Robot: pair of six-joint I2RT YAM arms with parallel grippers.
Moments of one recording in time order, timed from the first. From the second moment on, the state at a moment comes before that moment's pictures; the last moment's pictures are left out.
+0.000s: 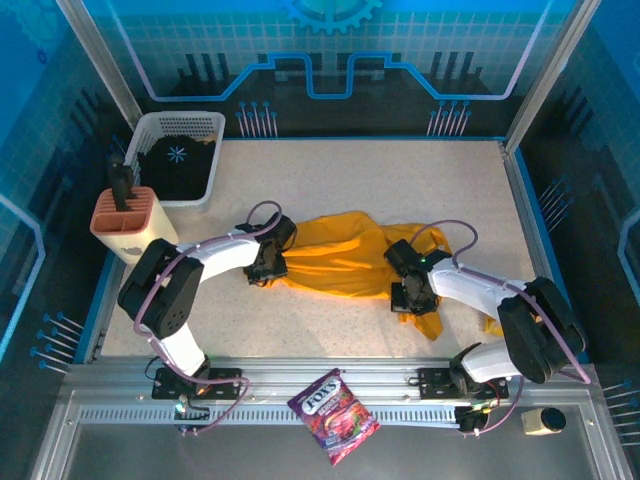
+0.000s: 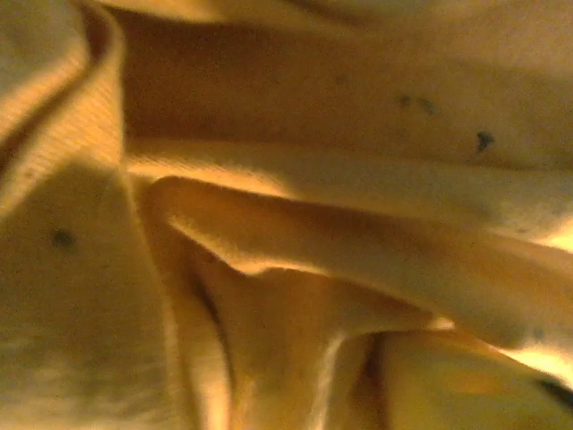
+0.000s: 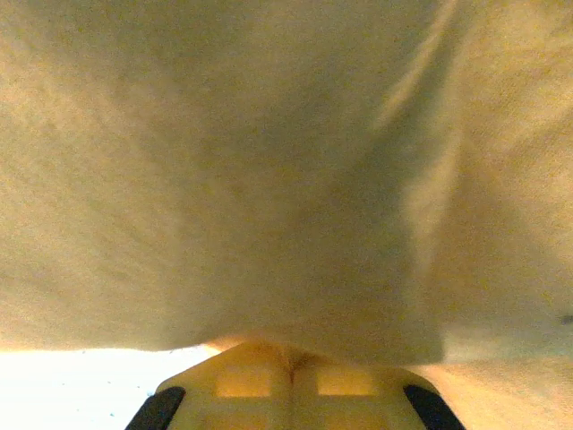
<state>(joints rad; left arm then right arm) -0.49 1.72 0.96 -0.66 -0.18 -0.84 0.54 1.40 0.69 -0.80 0.04 0.66</state>
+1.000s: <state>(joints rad) -0.30 1.90 1.79 -0.86 -0.21 -0.61 0.16 1.97 1.91 -0.84 0.16 0.07</state>
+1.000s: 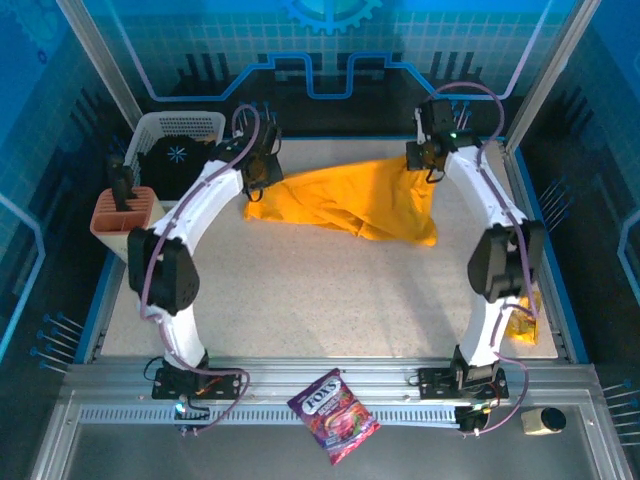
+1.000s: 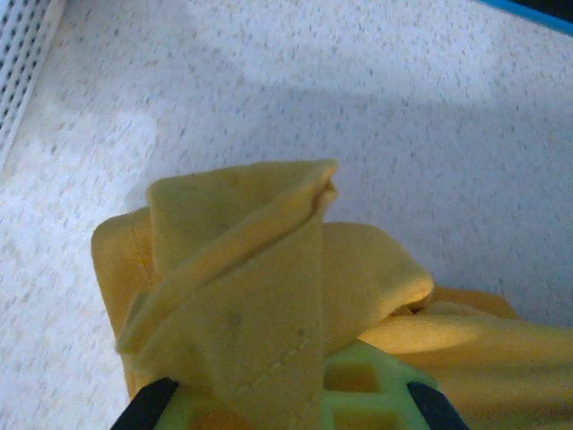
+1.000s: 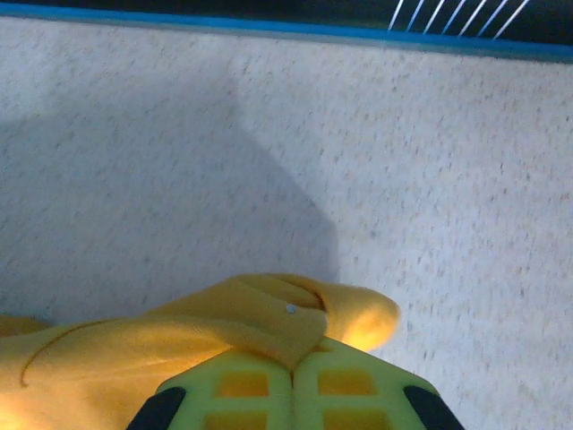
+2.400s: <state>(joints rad) -0.42 1.81 1.35 -0.67 -0.21 -0.62 0.44 1.93 1.37 -0.65 0.11 0.18</state>
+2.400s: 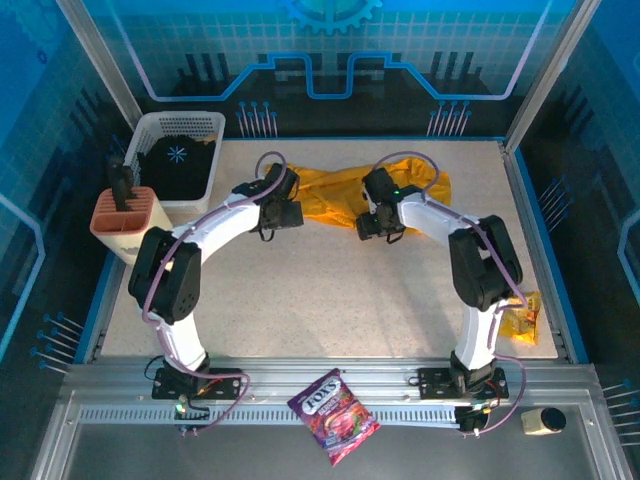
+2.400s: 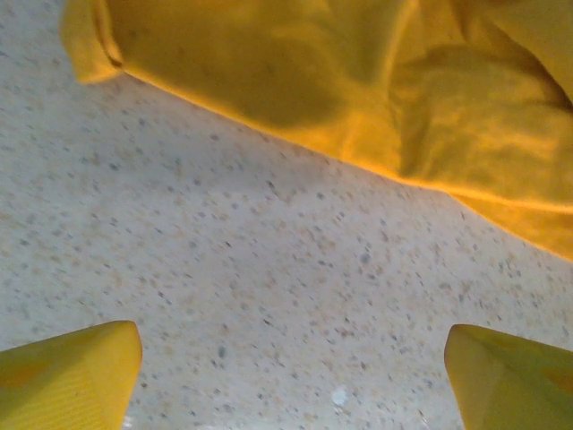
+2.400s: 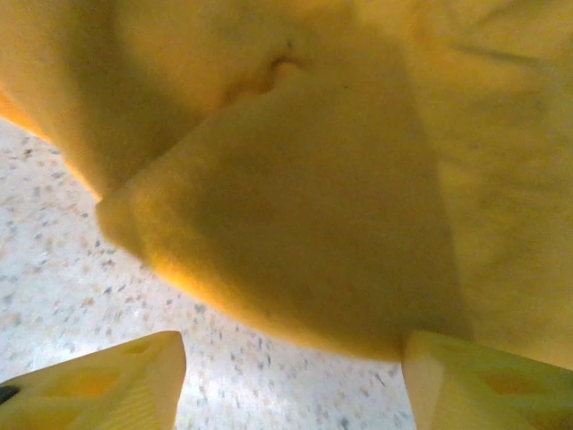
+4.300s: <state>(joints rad) -0.40 1.79 1.33 -0.78 -0.22 -0.69 0.47 1.84 1.60 -0.98 -0.02 0.17</state>
